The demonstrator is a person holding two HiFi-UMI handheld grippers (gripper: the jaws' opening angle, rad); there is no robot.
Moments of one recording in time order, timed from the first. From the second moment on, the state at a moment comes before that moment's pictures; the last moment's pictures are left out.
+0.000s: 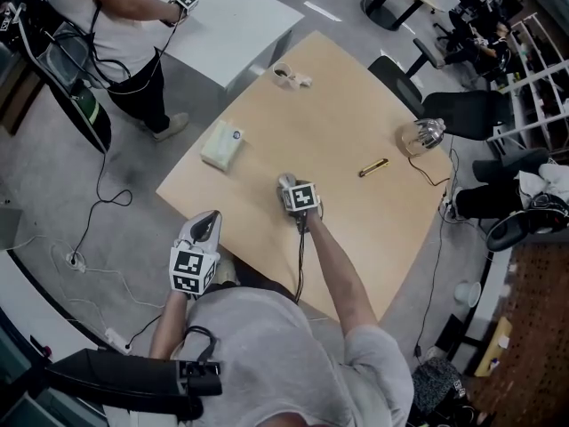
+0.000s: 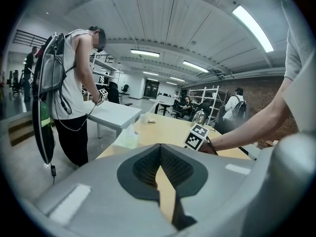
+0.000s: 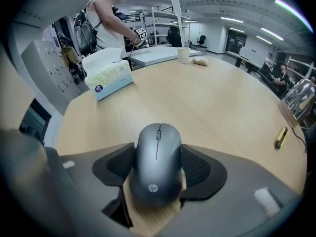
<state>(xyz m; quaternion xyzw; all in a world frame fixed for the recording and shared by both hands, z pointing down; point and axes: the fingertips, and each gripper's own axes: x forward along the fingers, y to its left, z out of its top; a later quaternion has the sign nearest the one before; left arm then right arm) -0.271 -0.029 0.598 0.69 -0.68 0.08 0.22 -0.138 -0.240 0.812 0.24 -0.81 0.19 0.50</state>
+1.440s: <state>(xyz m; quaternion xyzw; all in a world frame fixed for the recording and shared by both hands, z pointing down) -0.264 -0.027 0.573 0.71 -0.67 0.08 0.19 -0.119 -0.242 0.709 0.31 -0.87 0.17 0.35</state>
